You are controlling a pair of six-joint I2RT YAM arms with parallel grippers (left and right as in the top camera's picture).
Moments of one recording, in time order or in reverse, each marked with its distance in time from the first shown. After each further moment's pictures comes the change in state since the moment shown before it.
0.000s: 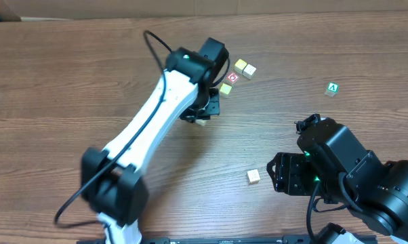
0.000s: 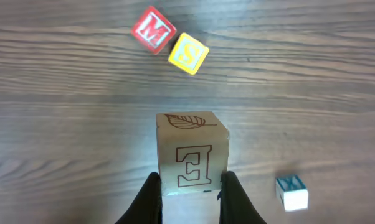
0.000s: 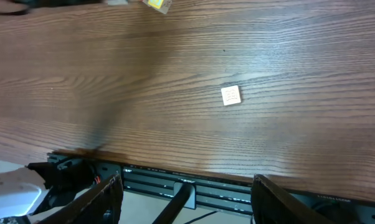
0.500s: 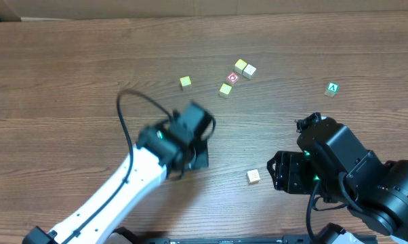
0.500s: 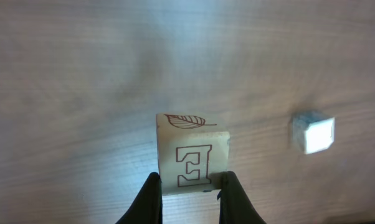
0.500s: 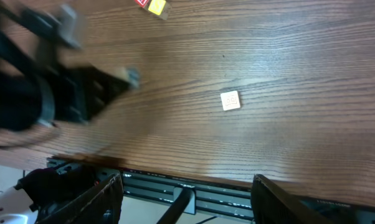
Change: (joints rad) left arm -0.130 -0.539 -0.763 0.375 0.055 -0.135; right arm 0.000 0.000 0.000 0.014 0.016 0.000
